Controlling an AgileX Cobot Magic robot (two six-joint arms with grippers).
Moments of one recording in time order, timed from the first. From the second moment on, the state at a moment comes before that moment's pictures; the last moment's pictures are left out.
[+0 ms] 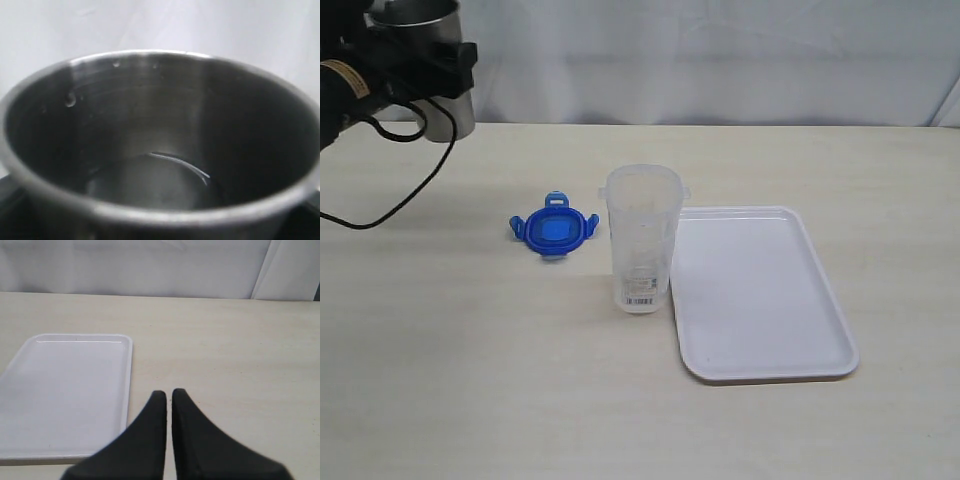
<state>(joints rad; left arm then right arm) -0.09 1.88 -1.06 0.37 -0.59 -0.33 -0.05 0.00 0.00 0.00 0.35 -0.06</state>
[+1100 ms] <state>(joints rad) 0.00 2.36 -1.36 0.53 -0.74 -0.39 -0.05 0.00 0.00 0.00 0.35 -0.06</state>
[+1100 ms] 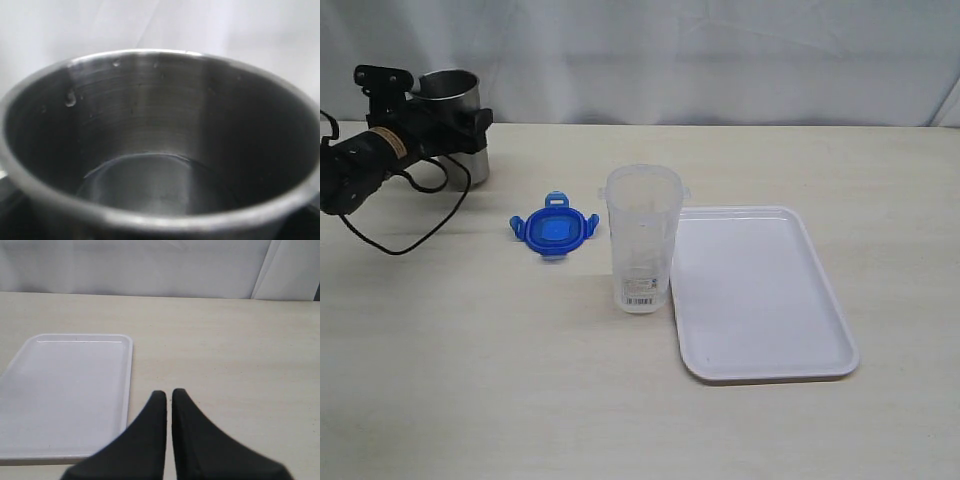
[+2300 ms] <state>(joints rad) 0.00 2.39 -1.37 0.58 -0.81 -0.41 -0.05 0.00 0.00 0.00 0.35 -0.06</state>
